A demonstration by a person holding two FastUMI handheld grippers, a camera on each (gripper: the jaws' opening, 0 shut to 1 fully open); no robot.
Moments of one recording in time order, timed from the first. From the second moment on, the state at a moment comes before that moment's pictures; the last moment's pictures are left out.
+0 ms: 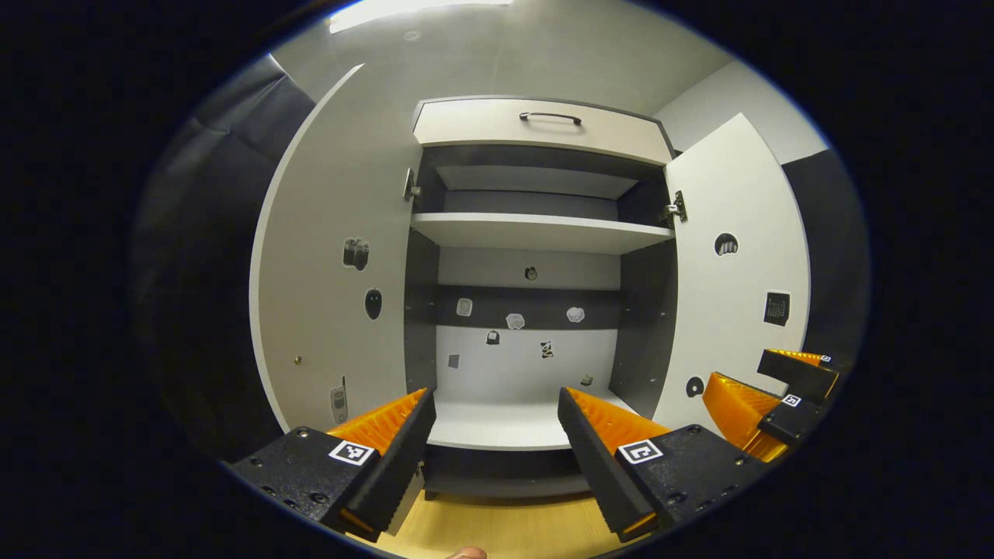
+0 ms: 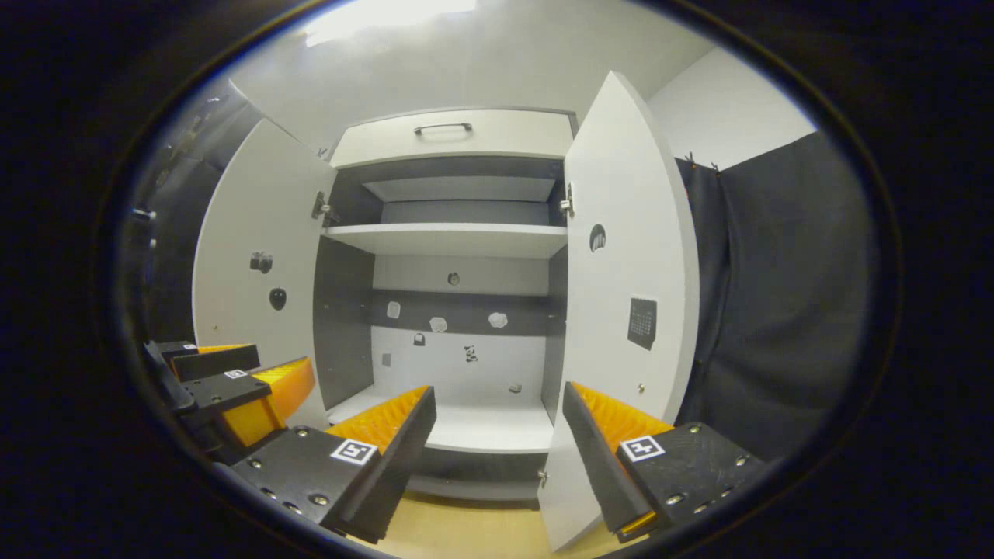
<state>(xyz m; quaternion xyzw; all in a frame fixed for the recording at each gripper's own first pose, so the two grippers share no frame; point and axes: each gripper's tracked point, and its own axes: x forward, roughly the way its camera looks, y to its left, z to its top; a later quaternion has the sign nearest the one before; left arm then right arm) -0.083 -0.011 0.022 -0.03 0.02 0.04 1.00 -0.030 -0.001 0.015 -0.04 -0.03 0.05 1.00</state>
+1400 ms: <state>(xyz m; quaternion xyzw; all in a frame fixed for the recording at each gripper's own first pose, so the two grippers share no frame) -0.029 -0.025 0.005 -0.04 0.02 -0.01 1.00 -0.018 0.001 0.009 -0.05 -0.04 0.01 1.00</state>
